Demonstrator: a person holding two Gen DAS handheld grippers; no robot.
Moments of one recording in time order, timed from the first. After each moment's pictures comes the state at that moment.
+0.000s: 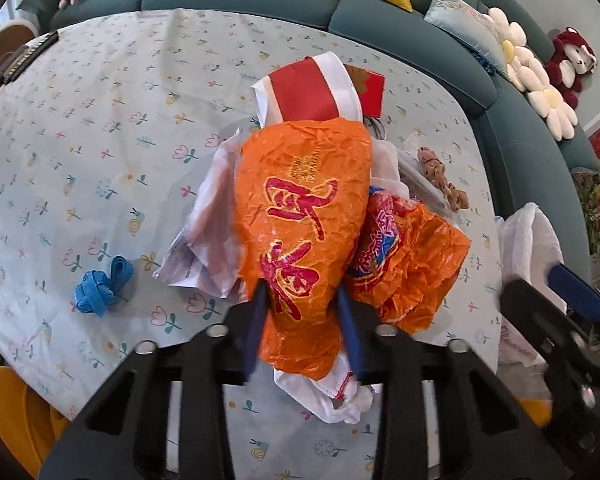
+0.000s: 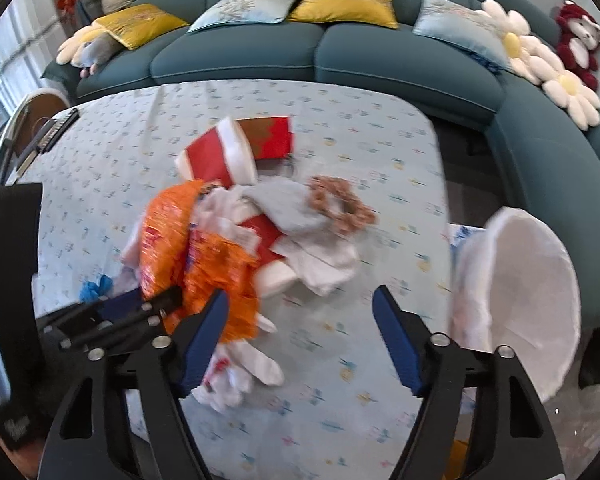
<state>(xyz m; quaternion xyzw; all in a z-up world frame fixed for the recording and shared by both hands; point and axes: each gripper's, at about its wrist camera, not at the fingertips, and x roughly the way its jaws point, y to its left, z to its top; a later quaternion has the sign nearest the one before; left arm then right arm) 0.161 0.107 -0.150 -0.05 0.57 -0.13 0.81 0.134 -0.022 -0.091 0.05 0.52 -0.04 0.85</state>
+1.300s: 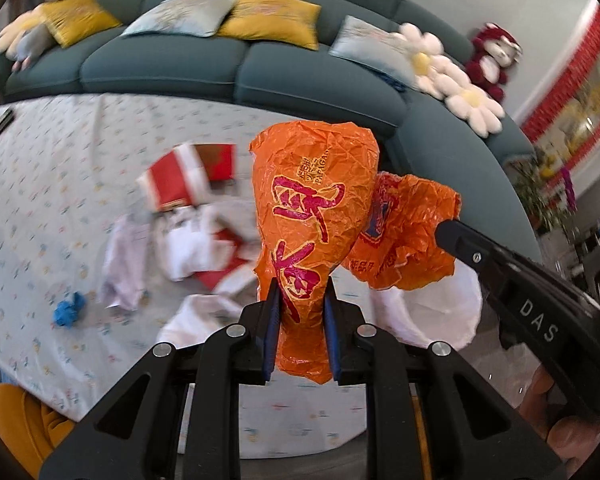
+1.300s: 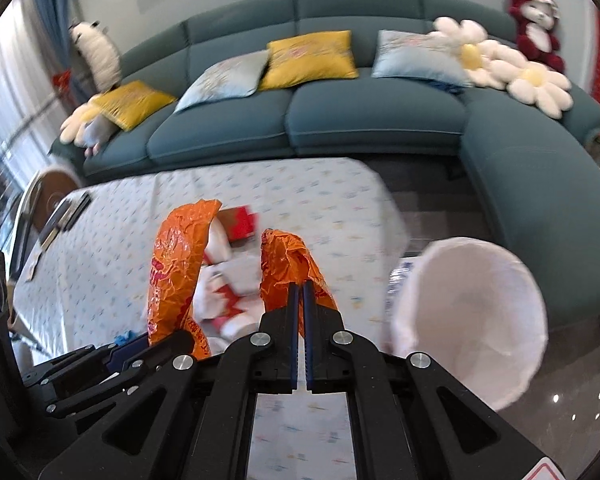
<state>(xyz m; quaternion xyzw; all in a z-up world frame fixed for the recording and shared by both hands) 0.102 0.020 -0.035 -0.04 0.49 -0.24 0.84 0.077 -0.123 -0.003 0.12 0.43 -0.08 0.89</state>
